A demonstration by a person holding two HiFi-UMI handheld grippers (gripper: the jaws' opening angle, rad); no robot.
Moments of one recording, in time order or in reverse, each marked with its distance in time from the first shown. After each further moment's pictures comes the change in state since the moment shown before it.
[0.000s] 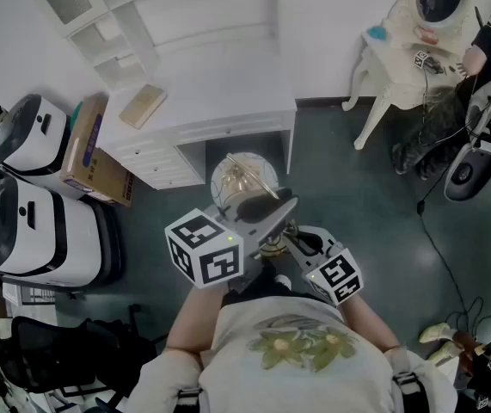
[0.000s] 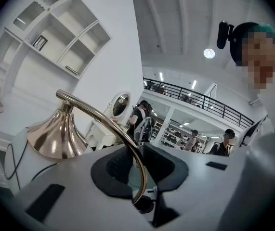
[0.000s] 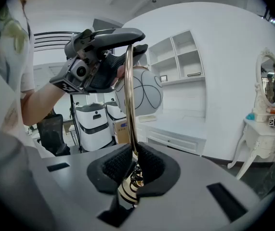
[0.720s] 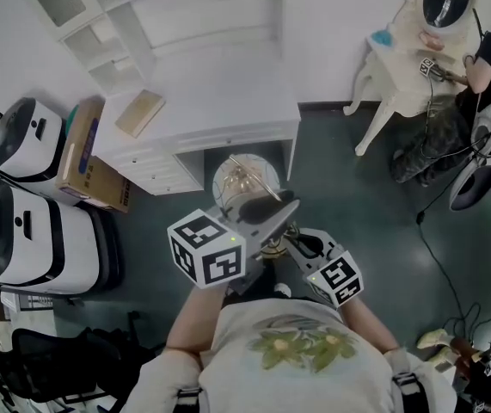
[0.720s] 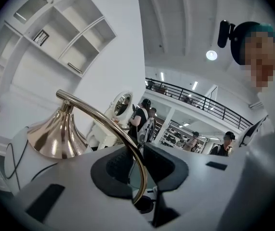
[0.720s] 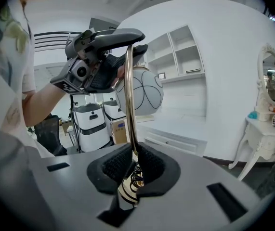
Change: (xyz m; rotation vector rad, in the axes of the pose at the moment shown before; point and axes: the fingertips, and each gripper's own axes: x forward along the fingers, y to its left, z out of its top) left arm 0.016 0.058 0.025 -0.021 0.011 -0.015; right arm 0.046 -0.038 0.014 0.018 0.012 -0.003
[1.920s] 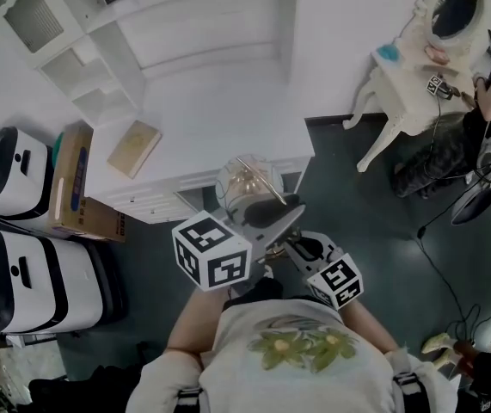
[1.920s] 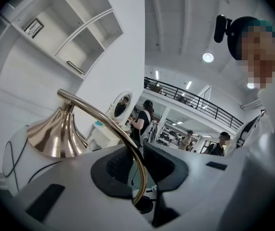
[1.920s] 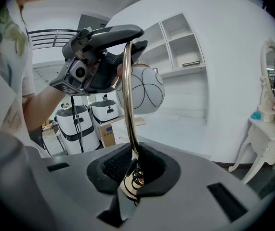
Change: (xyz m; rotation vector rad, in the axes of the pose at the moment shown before) left arm 0.018 0.151 0.089 0.025 0.040 -0.097; right arm 0.145 -0.092 0.059 0.046 0.023 -0.064
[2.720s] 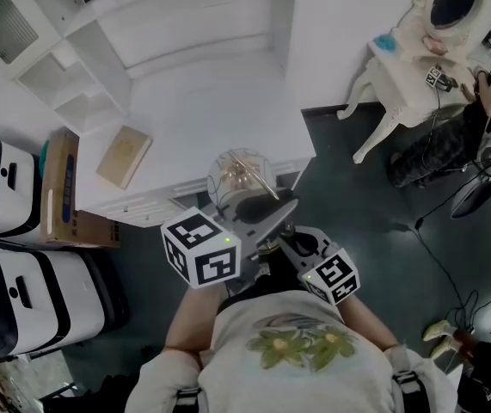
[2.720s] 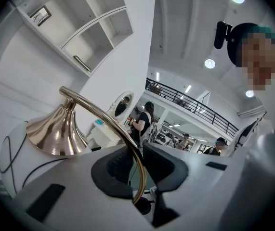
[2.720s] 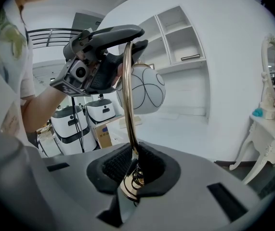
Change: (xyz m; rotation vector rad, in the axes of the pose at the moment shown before) left arm -0.001 0.064 0.021 -0.055 0.003 -0.049; right arm 0.056 -0.023 0.014 0.032 0.027 -0.017
